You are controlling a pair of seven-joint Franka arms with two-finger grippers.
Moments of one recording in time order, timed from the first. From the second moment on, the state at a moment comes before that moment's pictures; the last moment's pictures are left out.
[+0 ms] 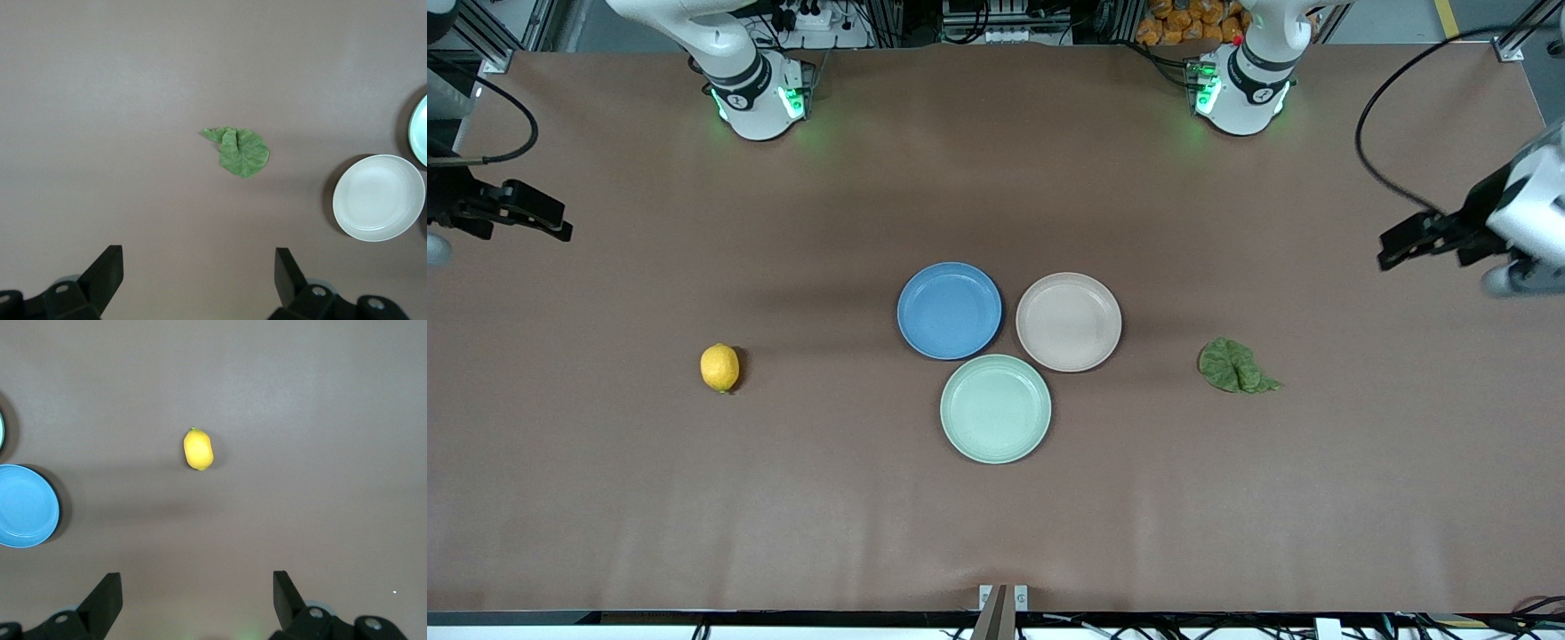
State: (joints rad) left arm 0.11 0.13 -0.21 -1.52 0.02 1.60 -0.13; right arm 0.18 0.05 -0.20 -1.51 0.00 1.48 0.01
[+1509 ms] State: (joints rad) left arm 0.05 0.56 -0.24 -1.76 0.09 2.13 -0.13; right arm 0.19 0.49 -0.19 -1.71 0.12 2.07 -0.06
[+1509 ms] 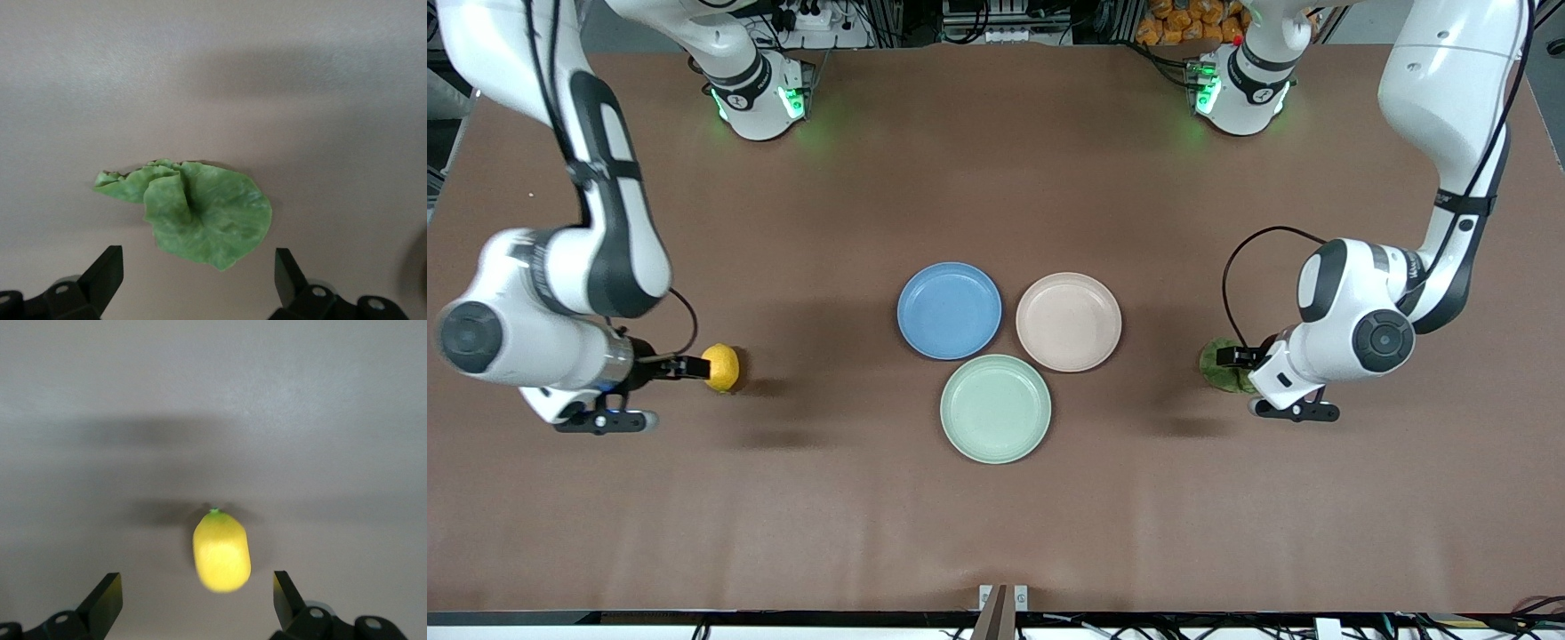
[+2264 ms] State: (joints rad) left arm 0.05 0.65 -0.24 -1.76 0.22 2.16 -0.19; right arm 0.19 0.49 -0.18 -1.98 0.12 2.40 -0.09
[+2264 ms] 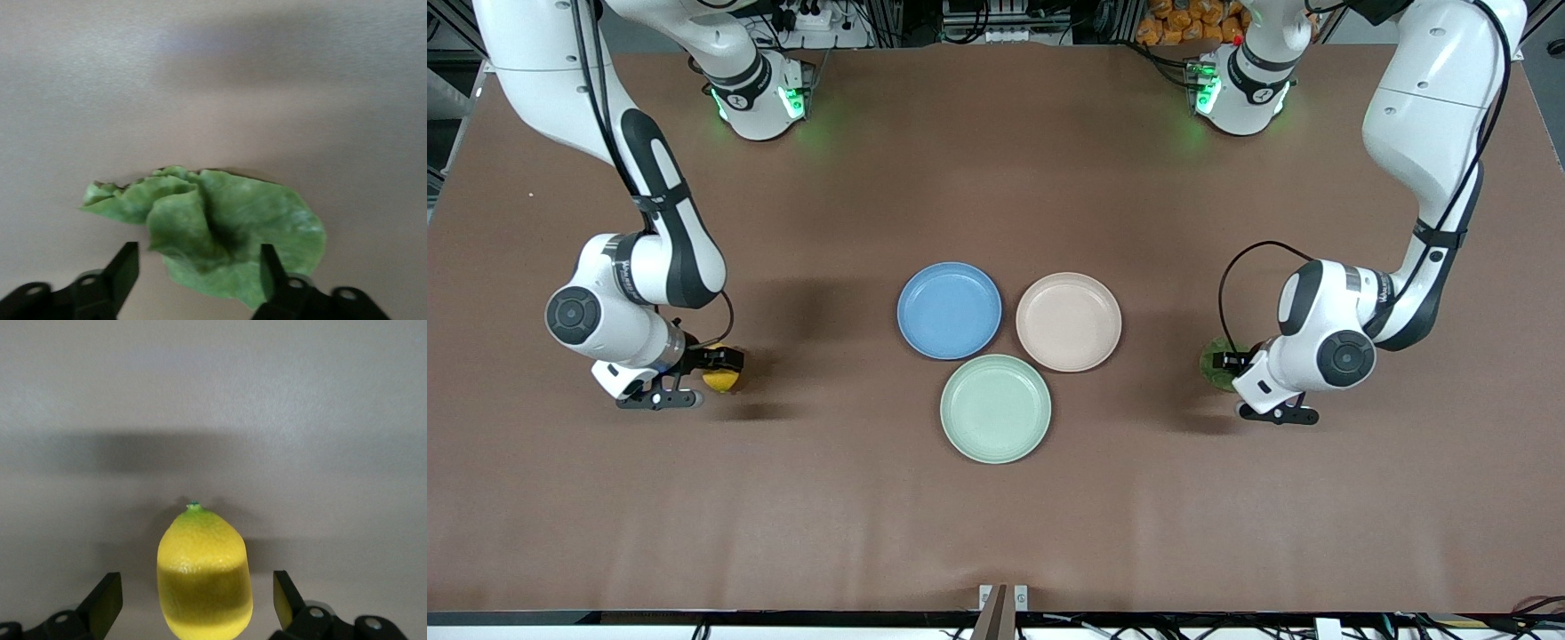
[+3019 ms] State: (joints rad) left arm 0.05 0.66 -0.24 -1.75 0.23 2.16 -0.22; right arm 0.19 0.55 -0.16 -2.03 0.12 2.55 -0.10
